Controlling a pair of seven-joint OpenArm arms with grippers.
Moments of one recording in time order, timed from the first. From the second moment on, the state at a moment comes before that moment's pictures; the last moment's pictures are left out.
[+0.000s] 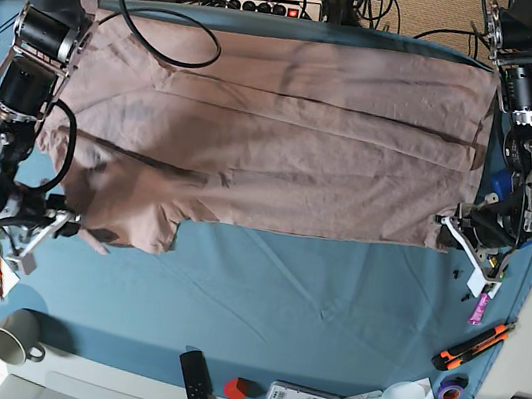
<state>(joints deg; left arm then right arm) -10.4 -14.0 -17.1 82.9 -31.0 -21.1 69.3 33.0 26.4 16.7 58.4 32.1 33.7 -71.9</state>
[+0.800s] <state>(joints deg) 3.1 -19.2 -16.9 100.3 -34.1 -20.0 71.5 21.2 31.5 29.9 71.2 45.5 36.1 -80.3</state>
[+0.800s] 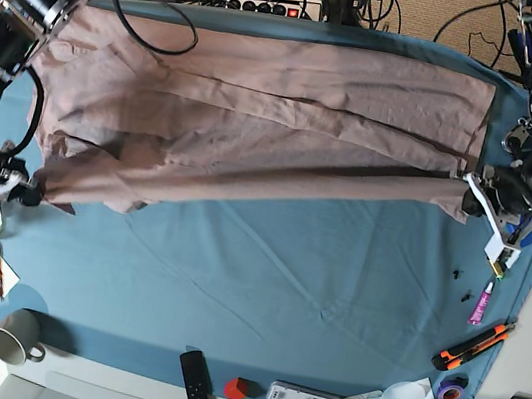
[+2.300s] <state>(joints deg) 10.6 -19.2 -16.9 105.1 -33.0 -20.0 71.2 -21.5 31.4 48.7 97.6 58.4 37.6 -80.0</state>
